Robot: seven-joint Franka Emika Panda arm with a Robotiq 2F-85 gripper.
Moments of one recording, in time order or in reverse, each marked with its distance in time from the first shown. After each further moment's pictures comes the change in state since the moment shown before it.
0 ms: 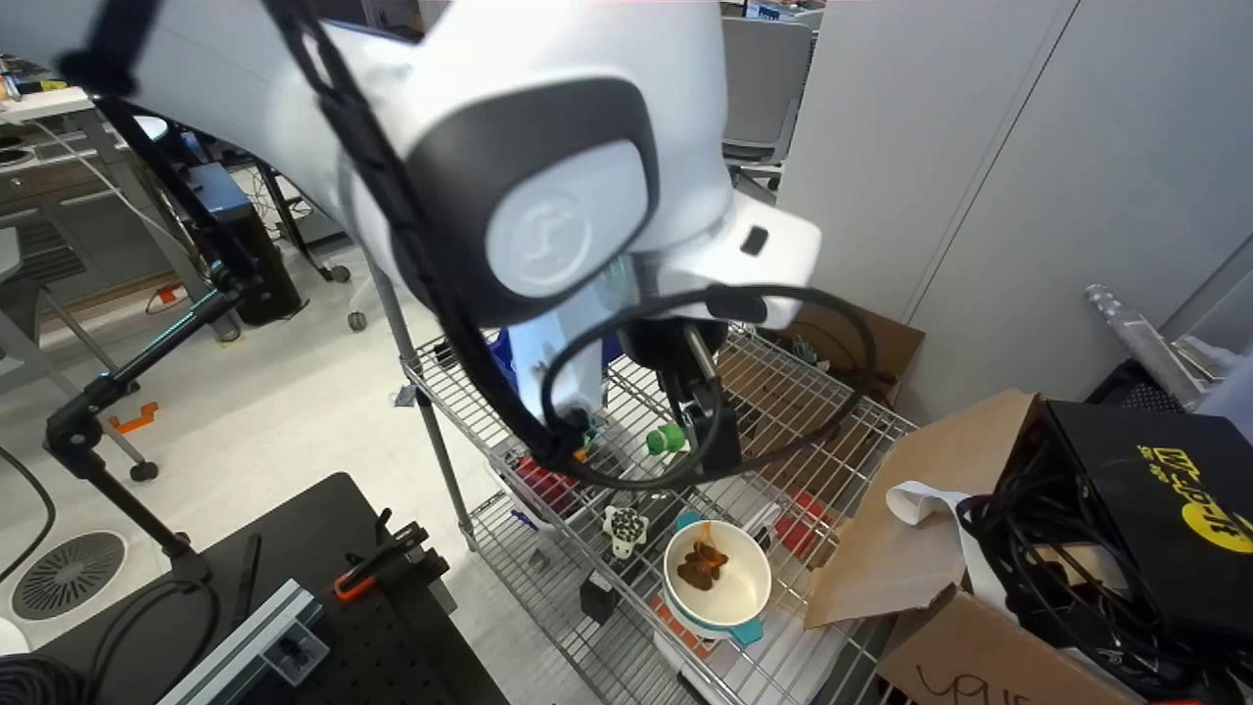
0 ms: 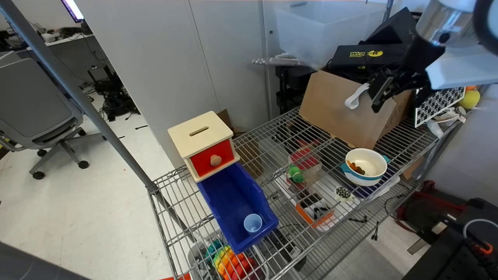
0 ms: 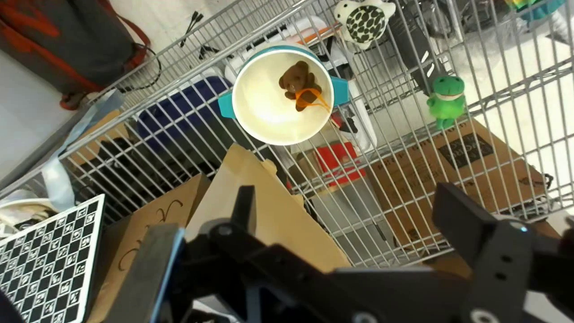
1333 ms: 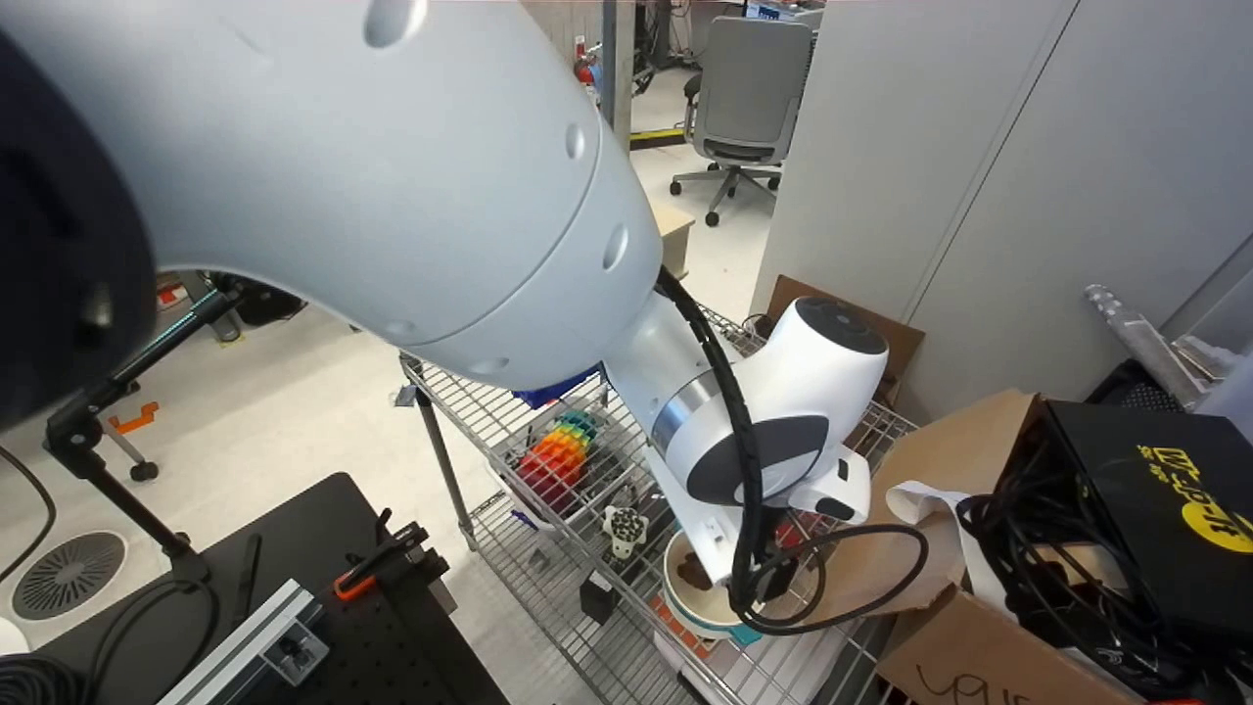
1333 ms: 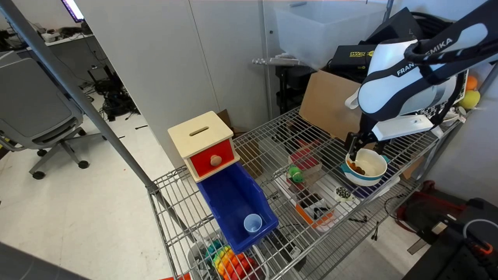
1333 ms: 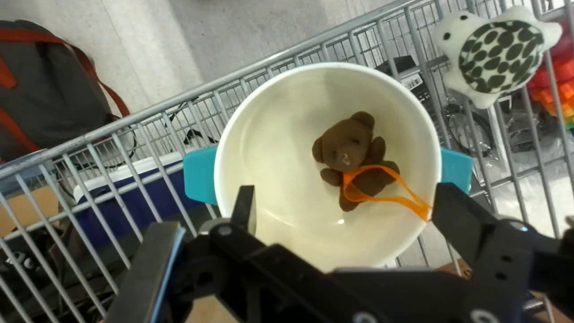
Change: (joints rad) arm 0.027 0.698 -0.114 0.462 0.188 -0.084 -0.367
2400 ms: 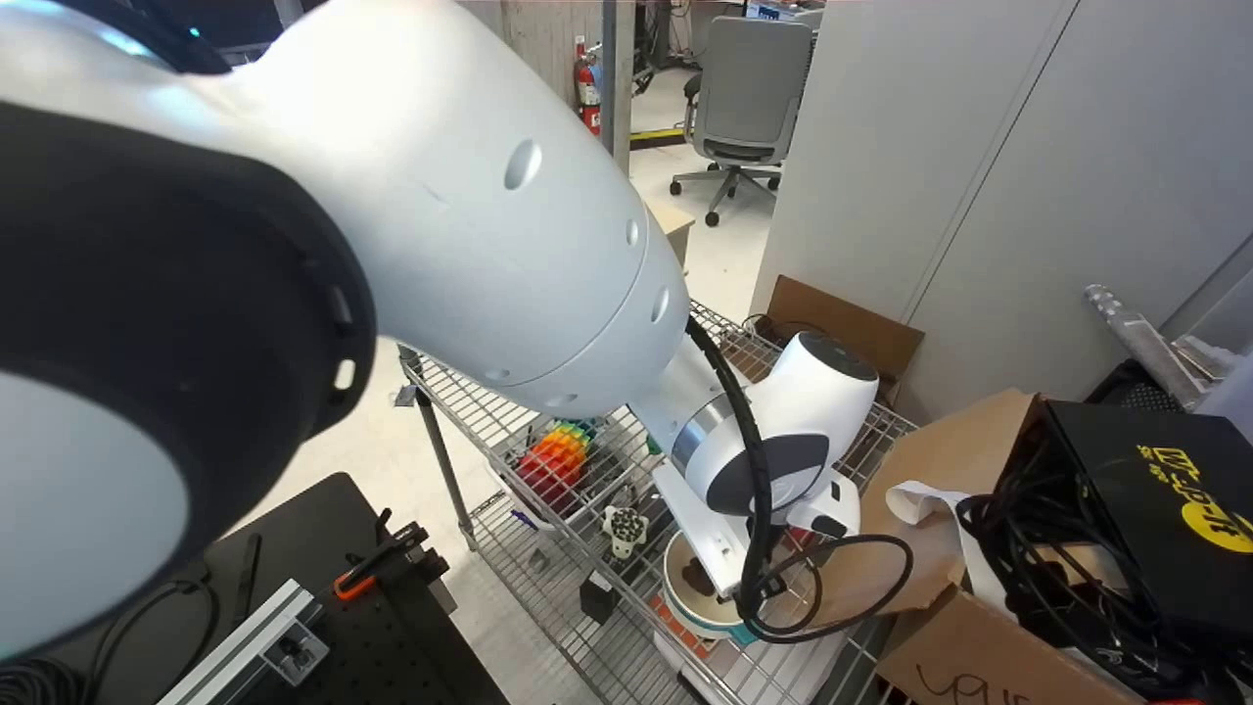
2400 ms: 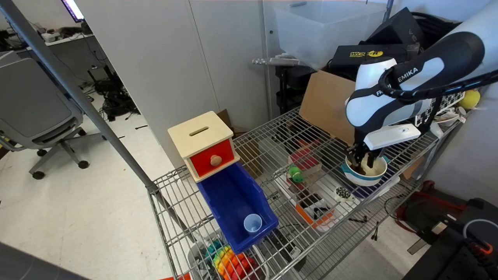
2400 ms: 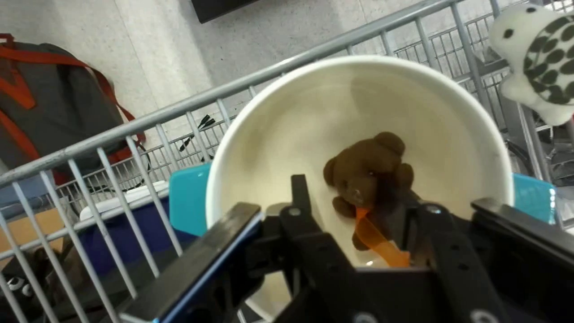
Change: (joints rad) arm 0.045 0.151 -0.047 0.143 -0.017 -0.090 0.019
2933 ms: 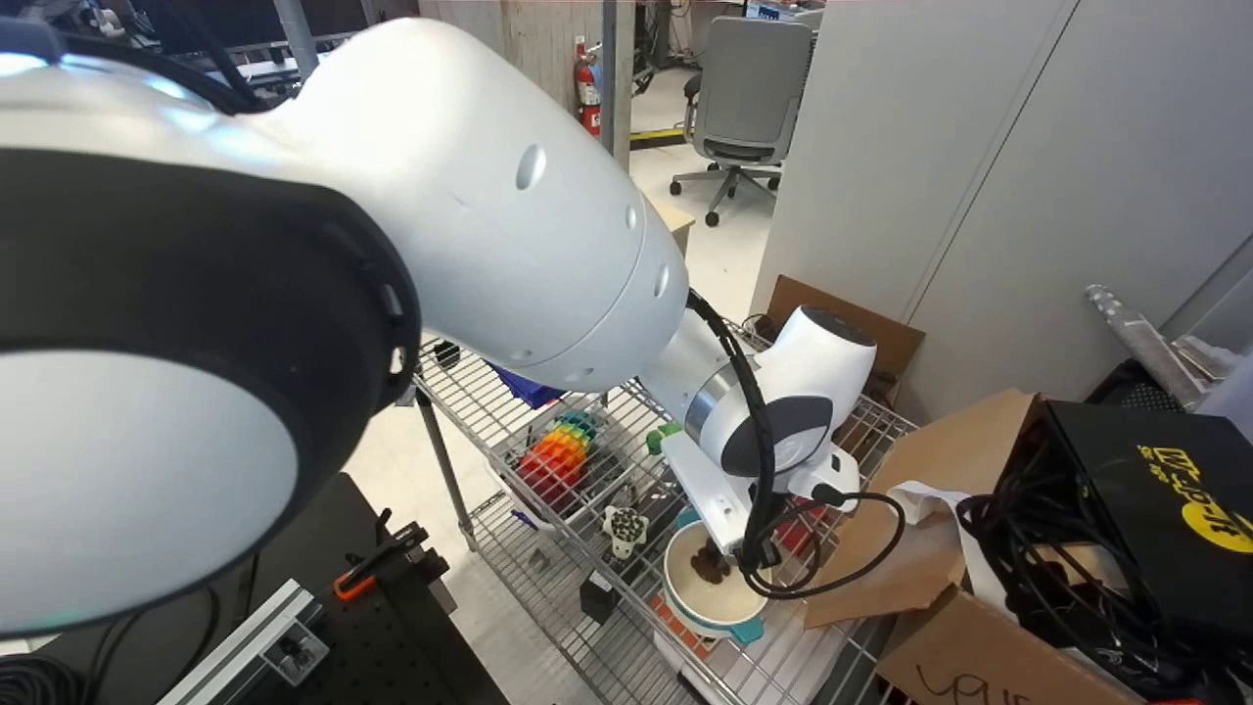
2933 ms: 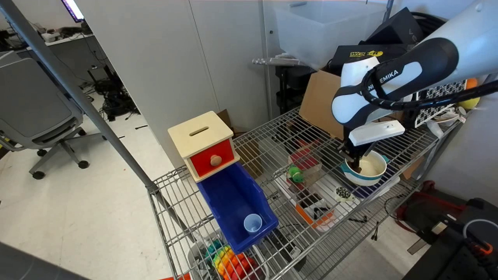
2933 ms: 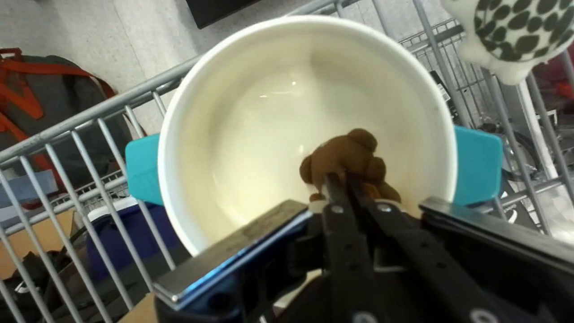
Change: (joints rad) arm 0.044 0.065 -0.017 0.140 -0.003 -0.104 0.090
